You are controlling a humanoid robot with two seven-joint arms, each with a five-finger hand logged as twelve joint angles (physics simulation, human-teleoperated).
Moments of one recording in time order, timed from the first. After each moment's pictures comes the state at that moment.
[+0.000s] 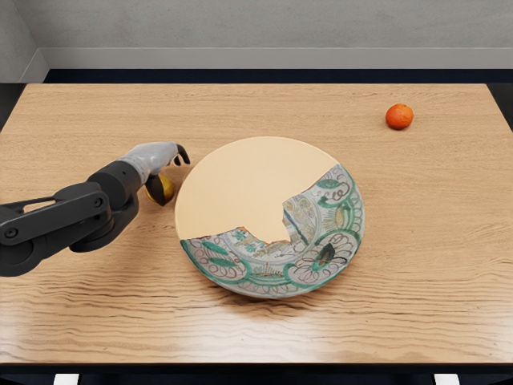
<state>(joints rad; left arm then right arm) -0.94 0.45 -0.25 -1.34 1.46 0.05 0.61 0.01 0.00 0.02 0.28 -0.24 -0.03 -0.03</state>
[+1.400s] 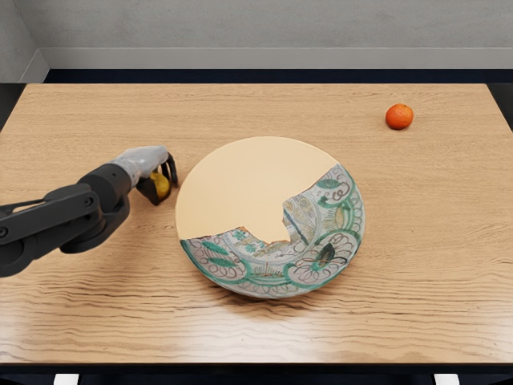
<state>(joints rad) -0.93 0.48 -0.25 -1.35 1.41 0.05 0.61 0.01 0.00 0.02 0.28 -0.24 -0.03 -0.03</state>
